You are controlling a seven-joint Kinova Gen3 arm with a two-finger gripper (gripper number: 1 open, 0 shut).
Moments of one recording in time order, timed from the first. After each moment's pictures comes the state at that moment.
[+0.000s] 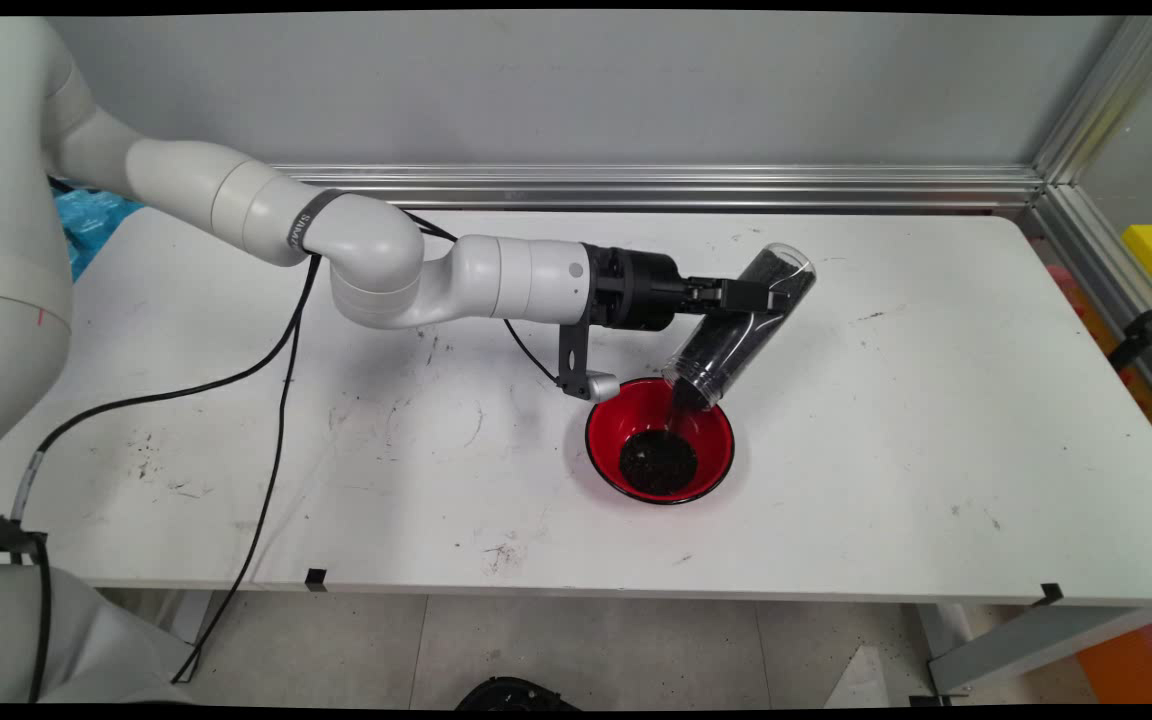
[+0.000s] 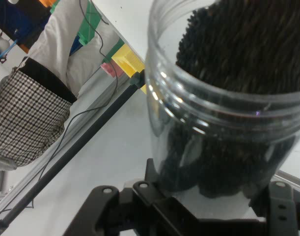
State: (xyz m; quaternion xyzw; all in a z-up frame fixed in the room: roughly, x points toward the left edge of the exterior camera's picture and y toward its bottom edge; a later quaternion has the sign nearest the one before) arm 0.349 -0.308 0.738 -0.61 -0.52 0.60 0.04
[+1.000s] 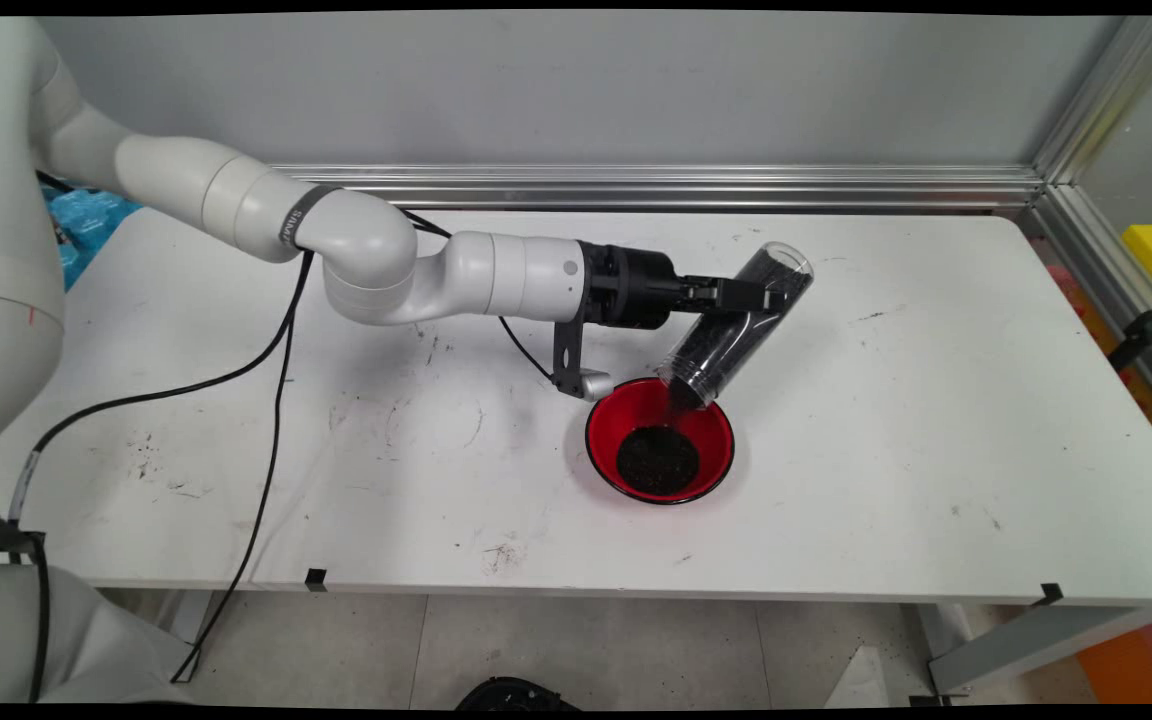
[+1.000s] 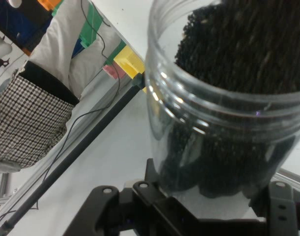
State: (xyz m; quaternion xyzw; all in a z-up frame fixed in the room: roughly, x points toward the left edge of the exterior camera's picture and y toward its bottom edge) arm 0.353 -0.306 0.742 -0.61 -0.51 0.60 0.04
